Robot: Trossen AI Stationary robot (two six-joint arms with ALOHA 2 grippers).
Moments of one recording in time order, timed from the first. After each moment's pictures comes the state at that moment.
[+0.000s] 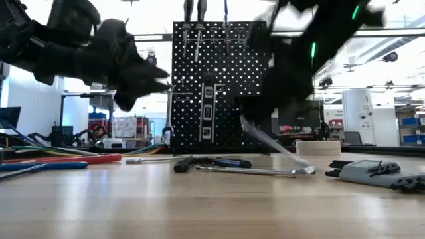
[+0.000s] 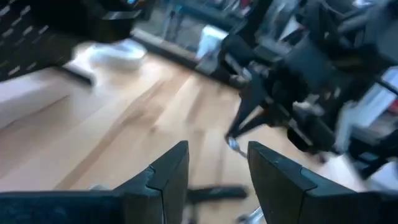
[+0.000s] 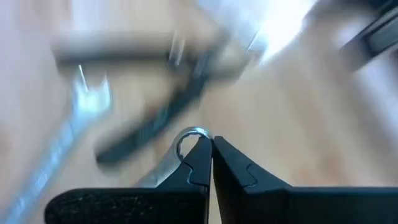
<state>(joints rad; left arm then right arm) -0.03 1.33 0.25 0.94 -0.14 -0.40 0.32 1.75 0.97 -0.19 0.60 0.28</state>
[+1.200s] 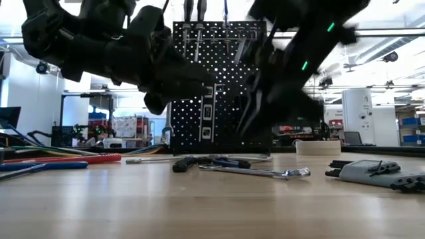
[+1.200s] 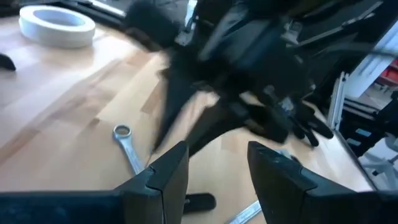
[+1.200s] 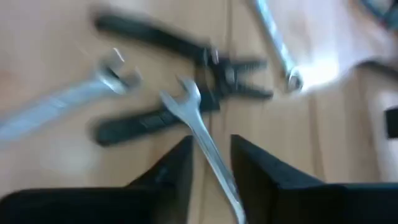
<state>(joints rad) -0.17 1.67 0.53 0.91 -0.18 -0.41 0.20 1.78 0.96 -0.12 0.34 -0.19</state>
